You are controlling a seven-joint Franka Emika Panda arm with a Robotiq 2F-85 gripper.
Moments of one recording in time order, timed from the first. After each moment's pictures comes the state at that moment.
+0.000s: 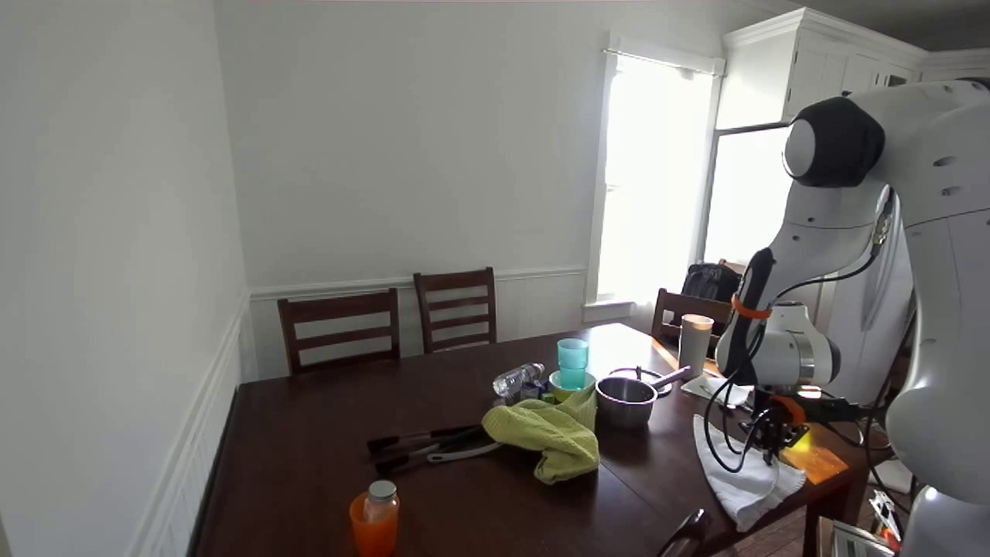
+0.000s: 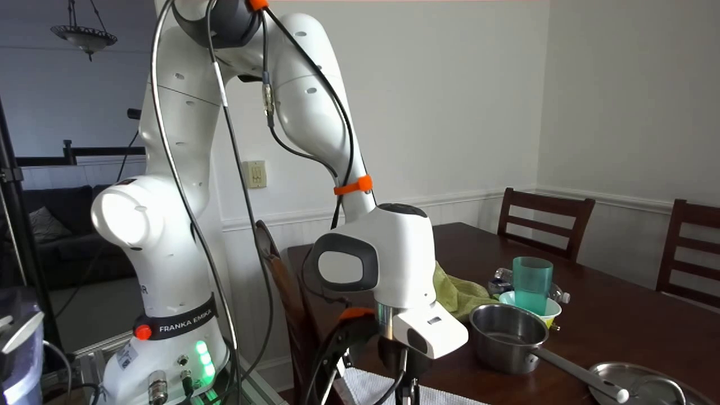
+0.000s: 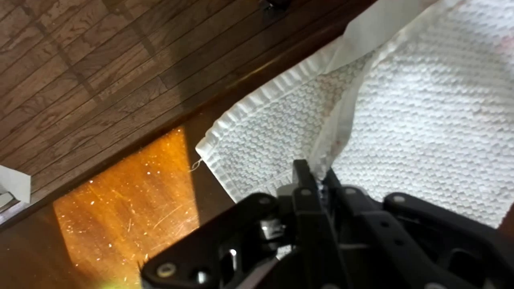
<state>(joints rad) -0.64 0.34 -0.42 -2.59 0.14 2.95 -0.17</state>
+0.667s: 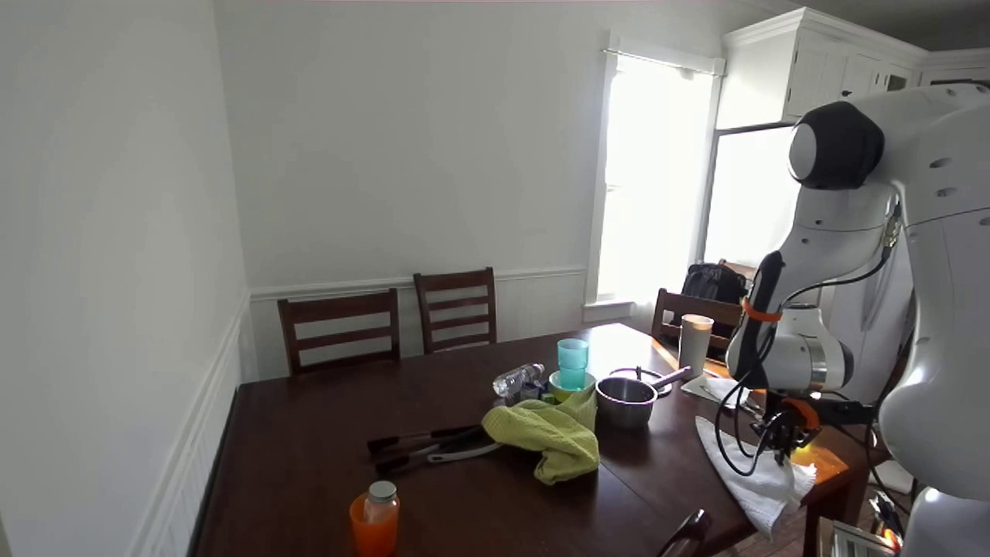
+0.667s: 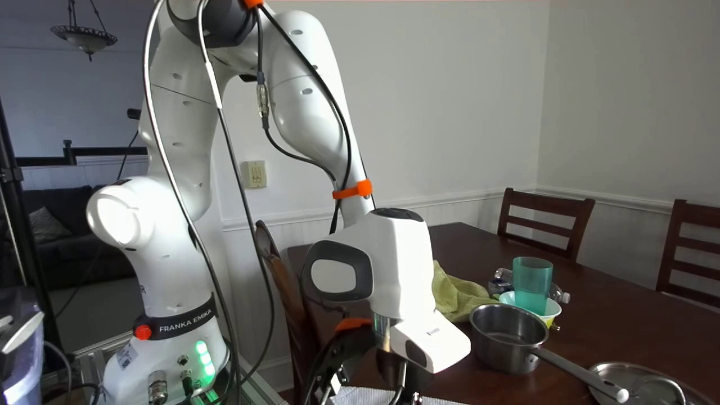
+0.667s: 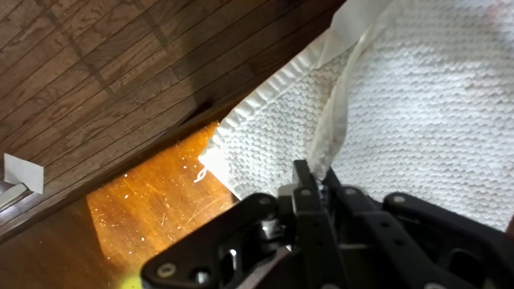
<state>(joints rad) -0.72 0.36 -0.40 -2.59 0.12 3.00 -0.20</state>
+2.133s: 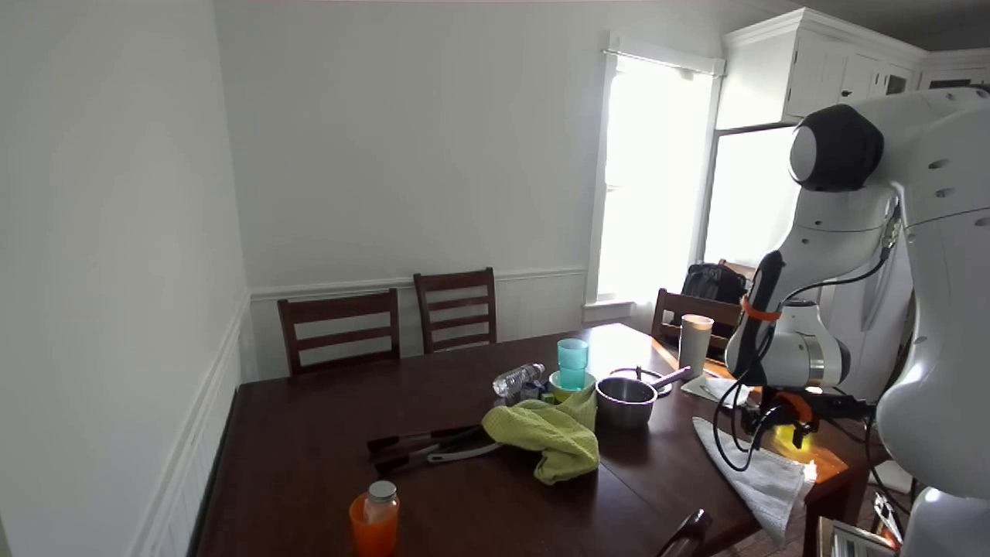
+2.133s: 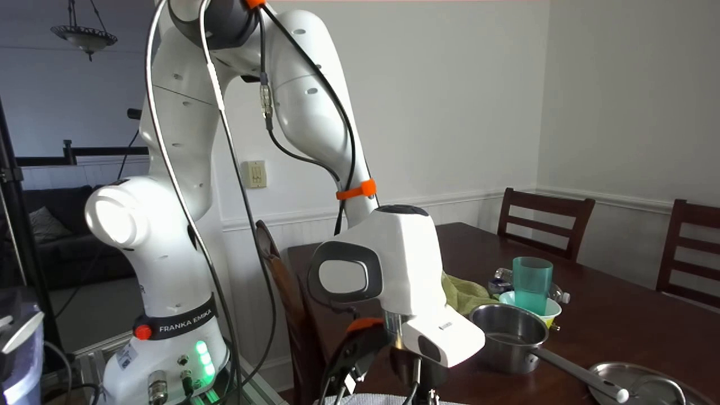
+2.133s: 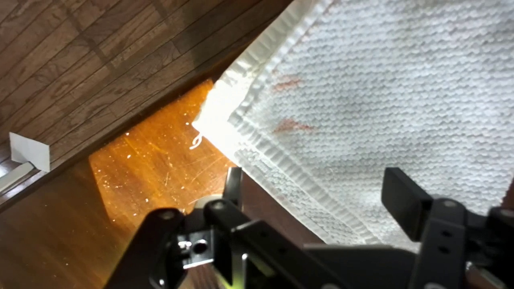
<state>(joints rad) -0.75 0.37 -0.37 -2.55 0.09 3.04 -0.16</state>
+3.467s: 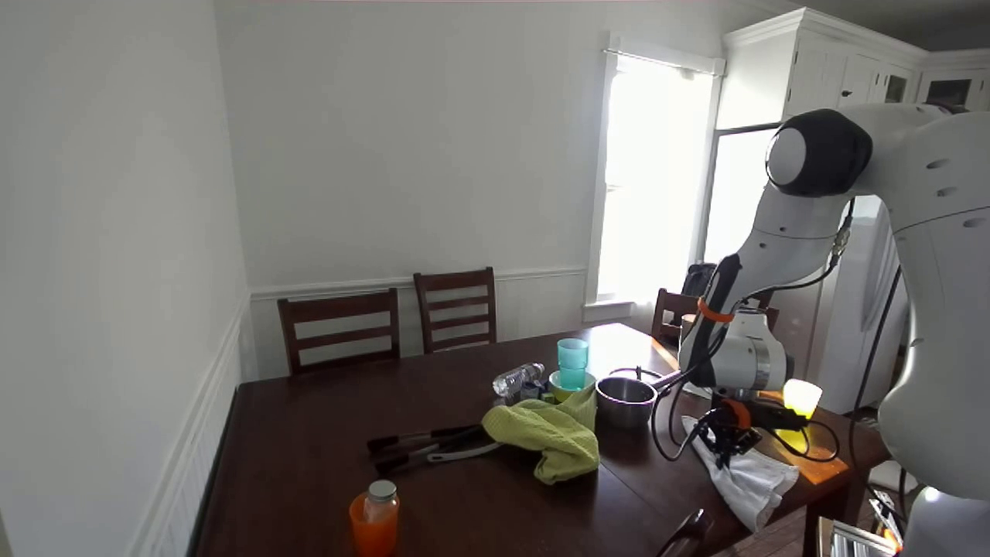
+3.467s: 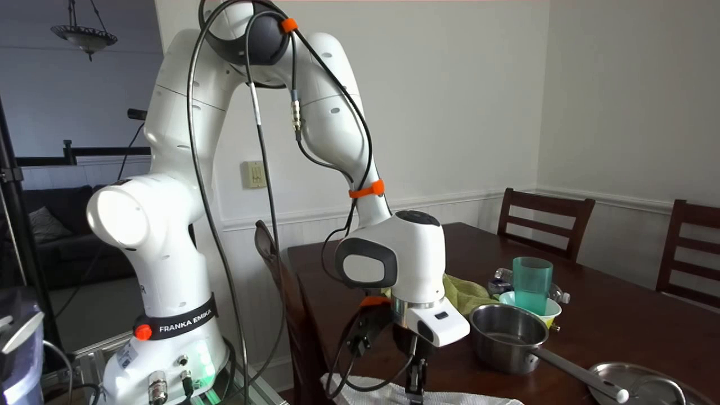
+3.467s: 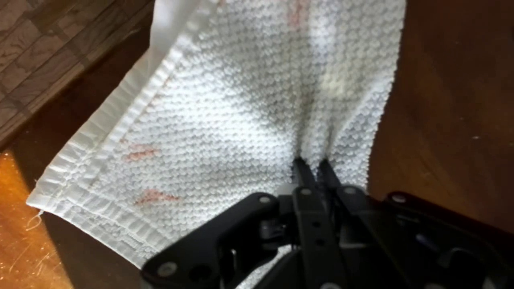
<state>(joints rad) -0.72 0.42 -0.18 -2.51 0.25 2.92 -0.05</state>
